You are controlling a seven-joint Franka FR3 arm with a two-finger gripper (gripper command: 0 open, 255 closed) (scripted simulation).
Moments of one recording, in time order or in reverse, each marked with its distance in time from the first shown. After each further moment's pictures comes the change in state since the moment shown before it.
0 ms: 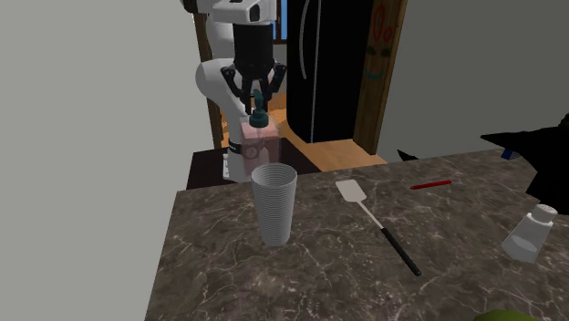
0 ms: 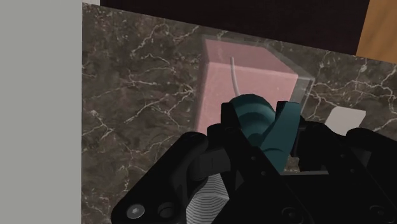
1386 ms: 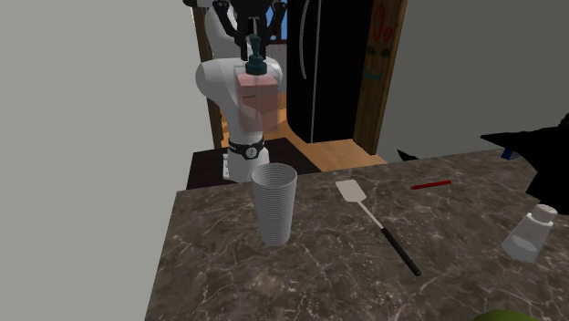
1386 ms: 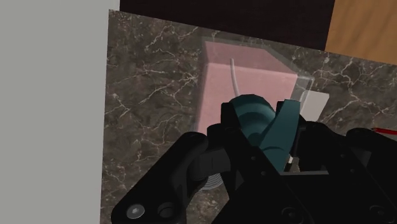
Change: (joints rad) arm 0.011 0.067 0.019 0.315 0.020 -0.248 -0.001
